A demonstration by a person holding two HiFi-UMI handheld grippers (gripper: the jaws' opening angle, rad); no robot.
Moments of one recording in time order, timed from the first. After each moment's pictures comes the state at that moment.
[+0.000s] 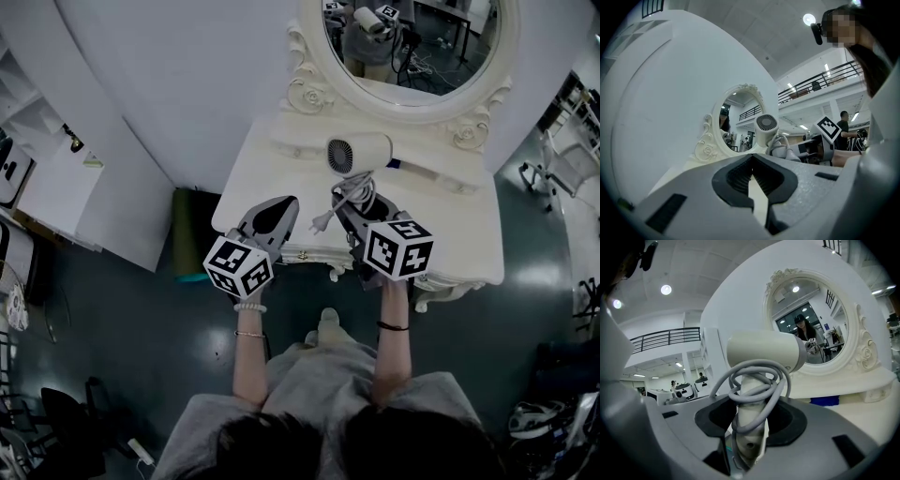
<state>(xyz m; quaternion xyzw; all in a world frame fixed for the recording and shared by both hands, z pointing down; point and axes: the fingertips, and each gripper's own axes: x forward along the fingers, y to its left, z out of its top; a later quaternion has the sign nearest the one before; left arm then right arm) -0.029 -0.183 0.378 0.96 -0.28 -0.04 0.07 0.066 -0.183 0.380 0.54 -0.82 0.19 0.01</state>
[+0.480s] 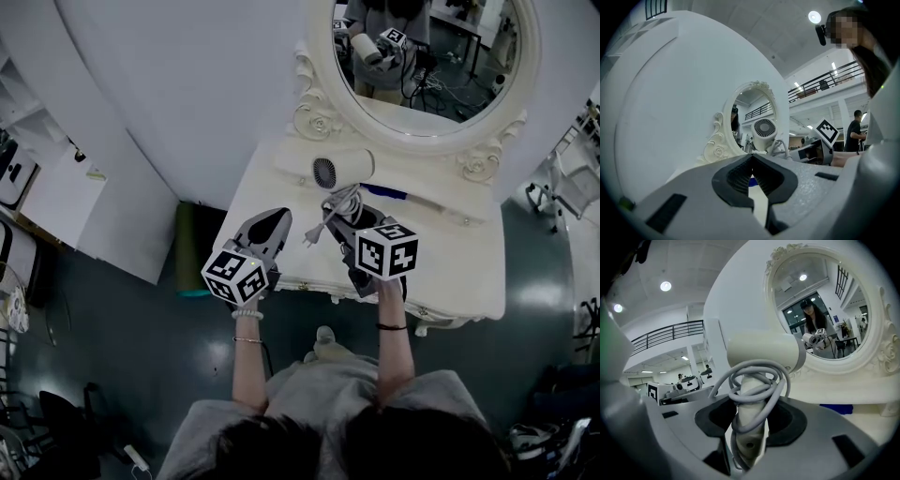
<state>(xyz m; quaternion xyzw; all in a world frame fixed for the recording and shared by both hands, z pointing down) -0.034 -0.257 0.384 0.95 -0.31 -0.04 0.09 0.059 -0.263 0.401 0.49 -0.84 0.21 0.06</state>
